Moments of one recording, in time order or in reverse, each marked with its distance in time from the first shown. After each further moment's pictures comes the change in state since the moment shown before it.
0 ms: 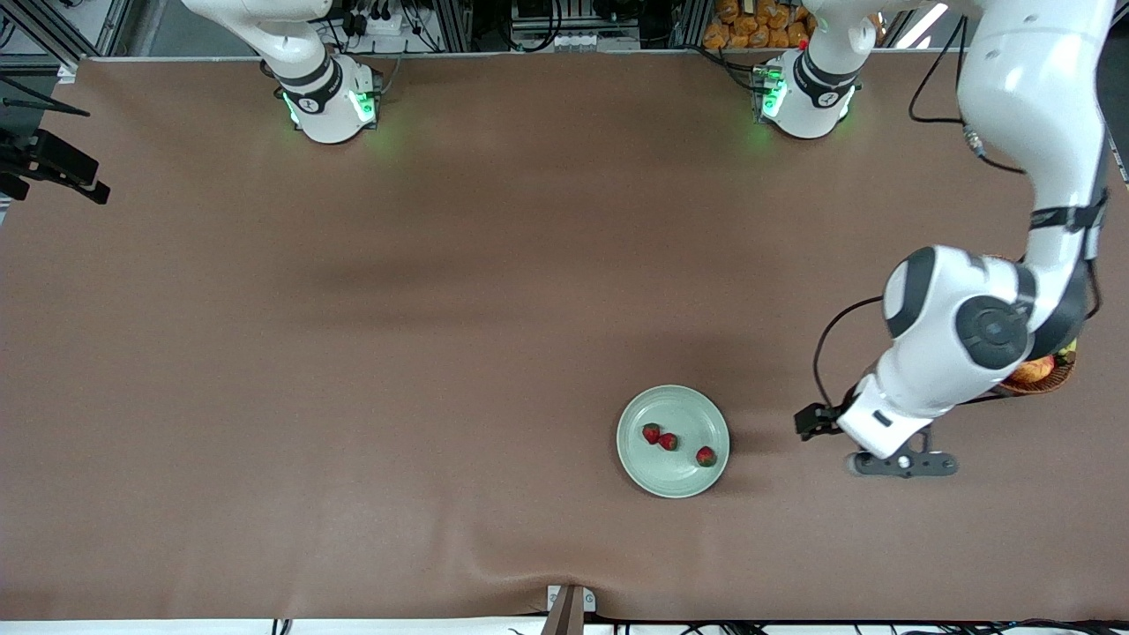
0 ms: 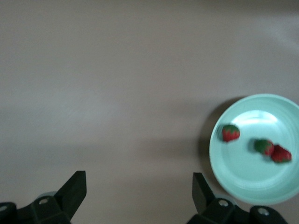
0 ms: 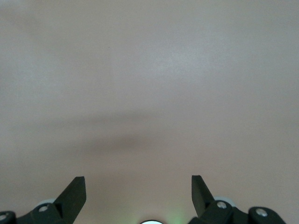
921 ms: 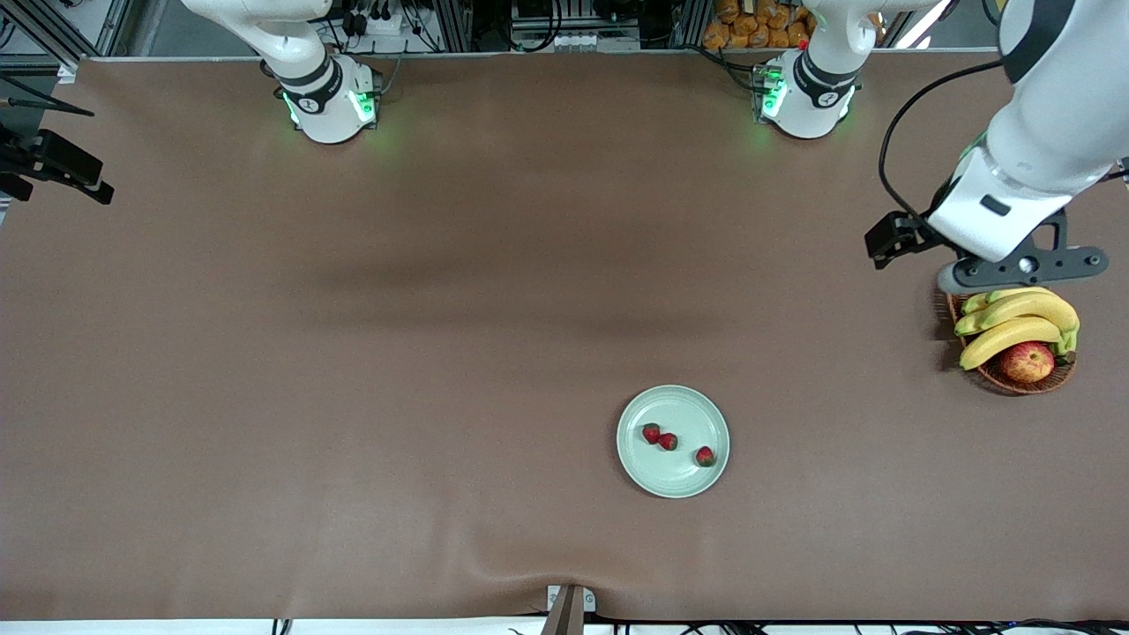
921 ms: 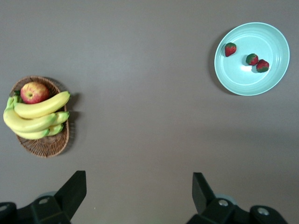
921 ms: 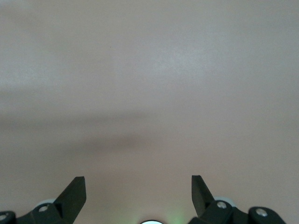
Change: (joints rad) left arm -0.085 -0.460 0.082 -0.029 -0.114 -0.552 -0.028; right arm 0.008 0.001 0.001 0.001 0.000 0.000 0.000
